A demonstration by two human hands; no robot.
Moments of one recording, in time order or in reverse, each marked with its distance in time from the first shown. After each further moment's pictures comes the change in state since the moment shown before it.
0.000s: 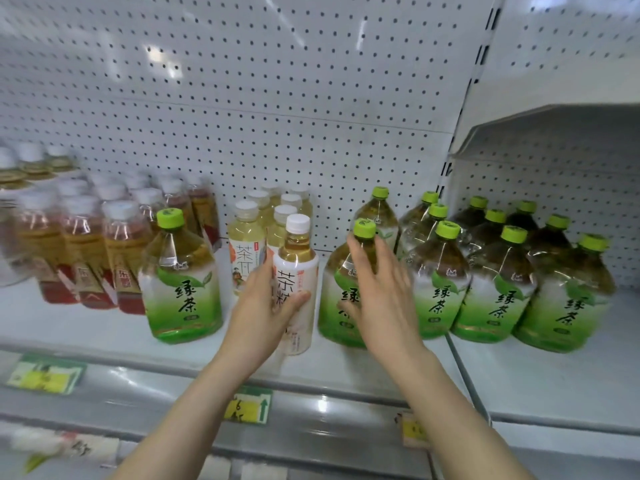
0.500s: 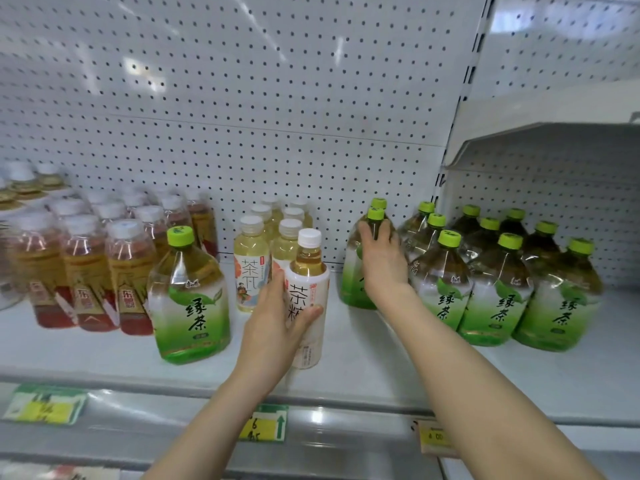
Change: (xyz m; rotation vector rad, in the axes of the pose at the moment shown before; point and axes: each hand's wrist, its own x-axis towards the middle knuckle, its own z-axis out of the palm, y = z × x) left_hand 0.002 -0.006 -0.001 0.028 0.009 0.038; right_hand 0.096 0.023 0.037 -0.293 -0.117 0.212
